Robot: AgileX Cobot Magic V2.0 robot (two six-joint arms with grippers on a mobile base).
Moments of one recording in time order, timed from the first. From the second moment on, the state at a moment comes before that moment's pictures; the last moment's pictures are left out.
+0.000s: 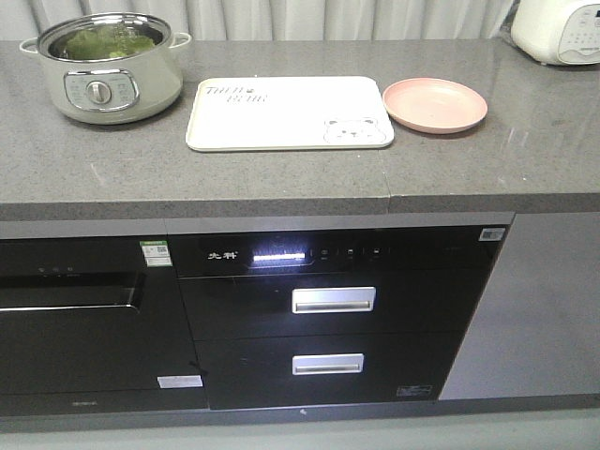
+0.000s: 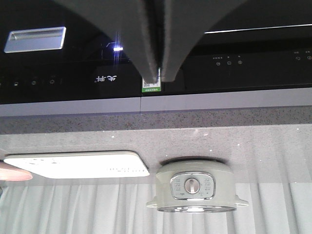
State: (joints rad) left arm -0.03 -0.01 0.03 -0.07 0.14 0.01; right arm 0.02 -0.01 0.03 -0.13 0.15 0.18
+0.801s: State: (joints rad) left arm -0.03 -0.01 0.03 -0.07 0.14 0.01; right arm 0.02 -0.01 0.03 -0.13 0.15 0.18
